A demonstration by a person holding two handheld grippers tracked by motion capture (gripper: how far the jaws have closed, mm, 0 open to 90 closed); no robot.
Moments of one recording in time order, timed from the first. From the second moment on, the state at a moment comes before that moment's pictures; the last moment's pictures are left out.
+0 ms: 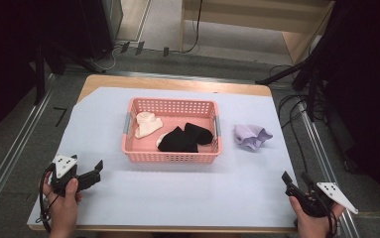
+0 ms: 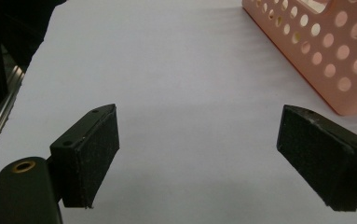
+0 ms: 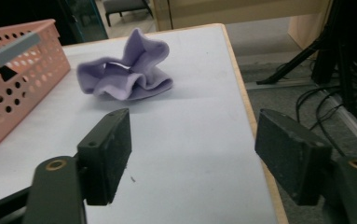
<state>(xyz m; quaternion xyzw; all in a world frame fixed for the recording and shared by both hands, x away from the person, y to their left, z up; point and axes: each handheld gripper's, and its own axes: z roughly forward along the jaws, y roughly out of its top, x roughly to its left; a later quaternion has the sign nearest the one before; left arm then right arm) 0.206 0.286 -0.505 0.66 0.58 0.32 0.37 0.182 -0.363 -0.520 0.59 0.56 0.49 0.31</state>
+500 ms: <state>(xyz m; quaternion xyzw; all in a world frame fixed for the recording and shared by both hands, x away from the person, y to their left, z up) 0.207 0.285 -0.505 0.66 0.57 0.32 0.36 0.180 -0.363 -0.529 0.61 0.56 0.48 0.30</state>
